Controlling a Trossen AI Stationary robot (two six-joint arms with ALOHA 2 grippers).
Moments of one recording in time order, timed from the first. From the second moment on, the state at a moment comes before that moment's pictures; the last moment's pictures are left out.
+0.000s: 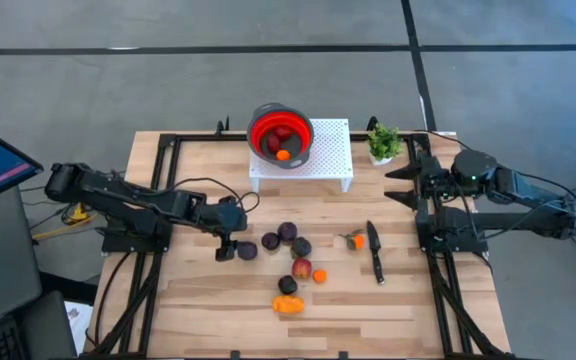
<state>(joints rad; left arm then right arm) -0.13 1.24 0.75 -0.48 -0.10 -0.15 -0.17 0.45 0.76 -0.60 -0.02 0.13</state>
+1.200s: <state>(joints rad) -0.18 1.58 0.75 -0.26 -0.01 -0.03 -0.17 0.45 0.76 -0.60 -0.02 0.13</state>
